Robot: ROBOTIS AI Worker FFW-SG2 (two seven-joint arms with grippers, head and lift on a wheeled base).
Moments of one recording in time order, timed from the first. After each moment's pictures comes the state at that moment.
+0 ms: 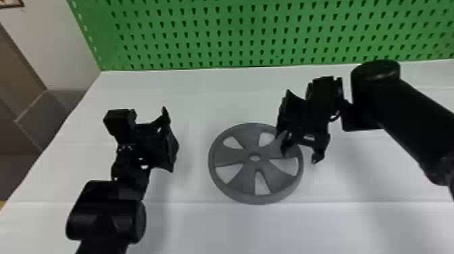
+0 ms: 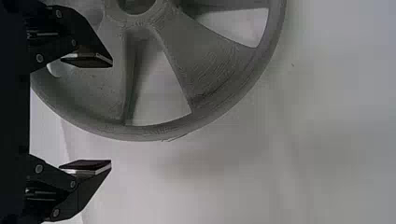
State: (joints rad) left arm -0.04 0.13 -0.03 -1.46 0.16 -0.08 0.10; right arm -1.00 -0.08 0.43 -0.49 -1.66 1.19 -1.15
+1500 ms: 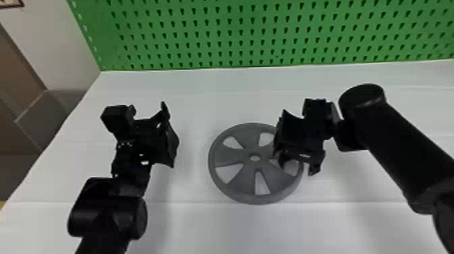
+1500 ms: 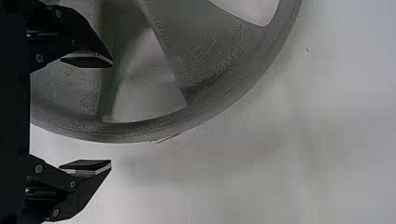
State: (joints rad) left arm -0.06 0.13 -0.03 -1.46 0.18 -0.10 0.11; right arm -0.85 -0.04 0.29 -0.62 -1.33 1.16 -1.01
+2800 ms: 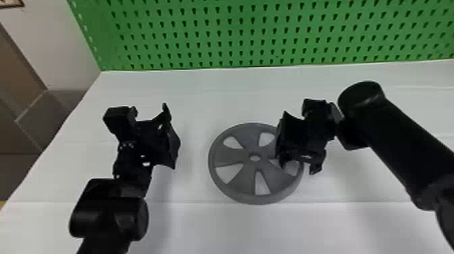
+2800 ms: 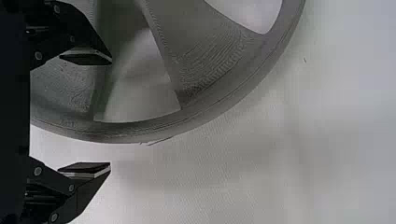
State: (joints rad) left arm -0.06 0.13 -0.04 -1.45 0.19 -0.11 0.12; right arm -0.87 -0.05 0.33 -0.60 -1.26 1.19 -0.89
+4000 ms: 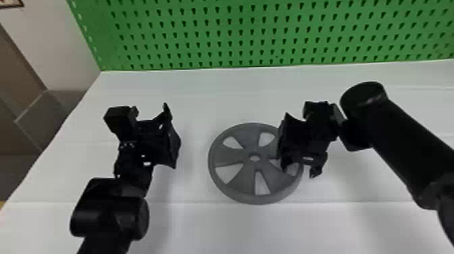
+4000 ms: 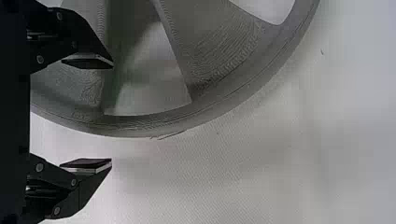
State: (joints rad) left arm -0.06 0.13 -0.05 -1.45 0.19 -0.11 0.12; right arm -0.88 -0.05 0.31 -0.57 -1.26 1.22 -0.89
